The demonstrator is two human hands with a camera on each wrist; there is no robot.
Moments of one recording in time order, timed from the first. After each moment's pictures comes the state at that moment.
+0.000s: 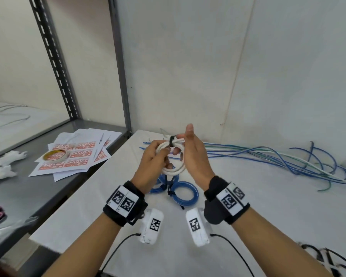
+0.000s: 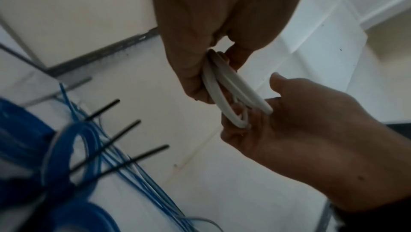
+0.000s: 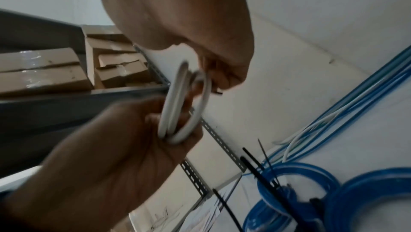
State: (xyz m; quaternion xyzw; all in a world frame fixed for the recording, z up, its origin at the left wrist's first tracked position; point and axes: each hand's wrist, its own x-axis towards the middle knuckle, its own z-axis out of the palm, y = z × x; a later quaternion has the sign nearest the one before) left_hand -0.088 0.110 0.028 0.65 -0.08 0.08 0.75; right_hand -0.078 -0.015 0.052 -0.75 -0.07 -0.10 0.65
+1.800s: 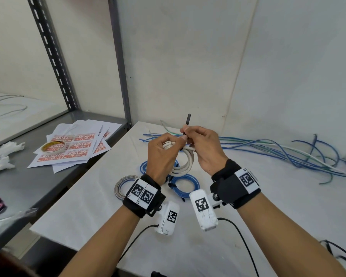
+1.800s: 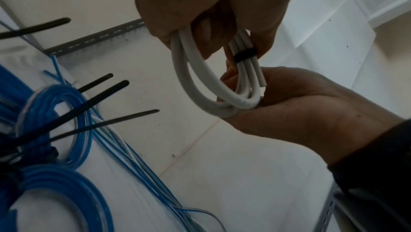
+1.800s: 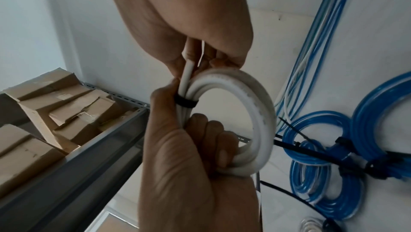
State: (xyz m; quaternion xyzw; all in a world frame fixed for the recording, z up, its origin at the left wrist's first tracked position) left_hand -0.085 0.085 0.022 0.67 -0.07 0.23 0.71; right_hand -0.060 -0.032 0.057 -0.65 -0.01 -0.04 0.76
